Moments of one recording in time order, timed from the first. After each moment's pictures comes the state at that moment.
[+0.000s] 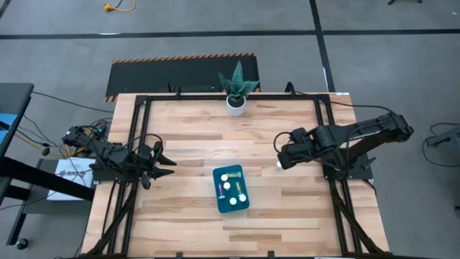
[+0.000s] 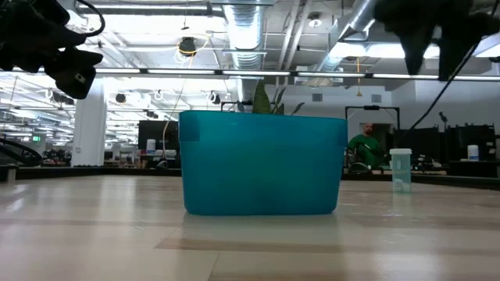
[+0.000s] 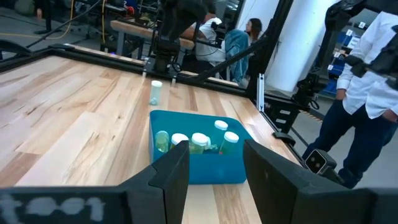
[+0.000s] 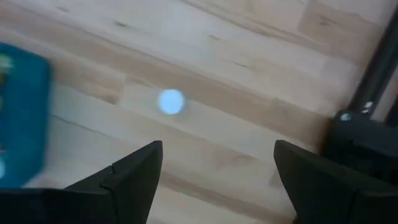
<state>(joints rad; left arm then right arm) -0.43 0.00 0.07 -0.12 -0.29 -0.30 0.23 1.31 1.22 -1.42 0.18 1.38</state>
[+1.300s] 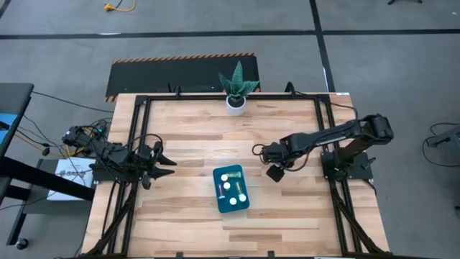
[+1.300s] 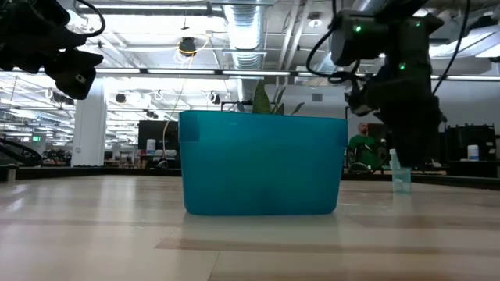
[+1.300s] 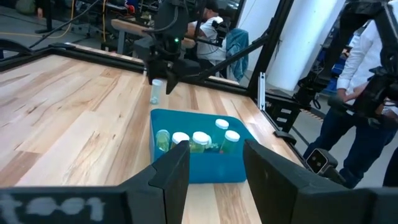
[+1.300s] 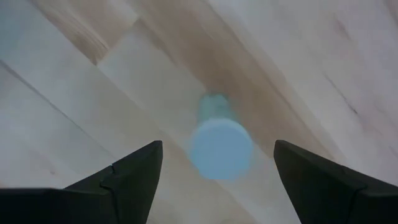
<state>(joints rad) -0.43 0.01 0.07 -0.12 -0.30 -0.30 0.06 1.54 0.90 -0.91 -0.03 0.74</state>
